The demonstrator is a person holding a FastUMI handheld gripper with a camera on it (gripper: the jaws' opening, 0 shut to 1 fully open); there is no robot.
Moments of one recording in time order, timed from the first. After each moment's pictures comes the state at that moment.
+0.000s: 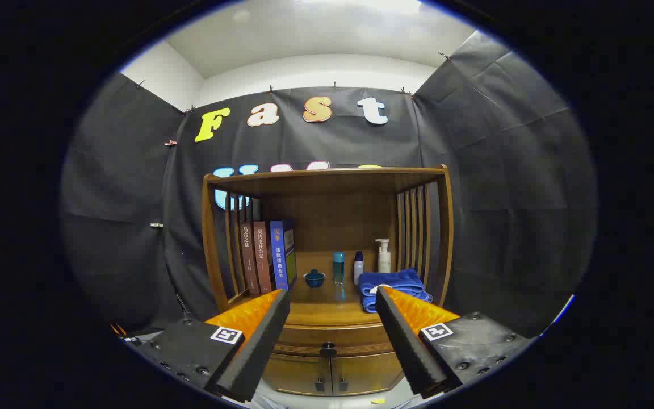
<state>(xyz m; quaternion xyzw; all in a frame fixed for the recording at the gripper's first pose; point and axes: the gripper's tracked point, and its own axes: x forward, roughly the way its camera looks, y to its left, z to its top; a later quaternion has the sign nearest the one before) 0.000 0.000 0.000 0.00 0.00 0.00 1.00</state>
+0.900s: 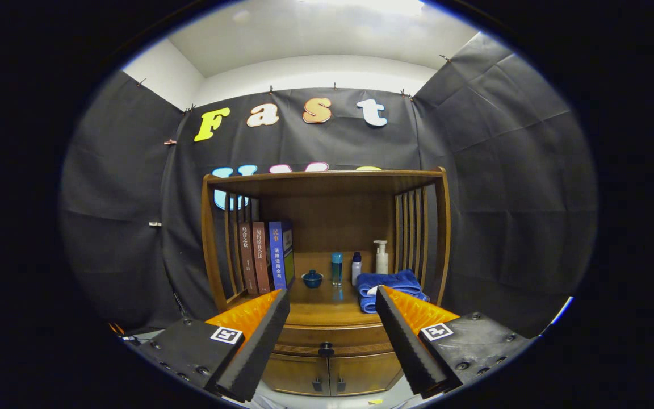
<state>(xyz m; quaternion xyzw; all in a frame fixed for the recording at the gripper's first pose) -0.004 -0.001 -0.001 -0.01 0.00 -0.01 1.00</state>
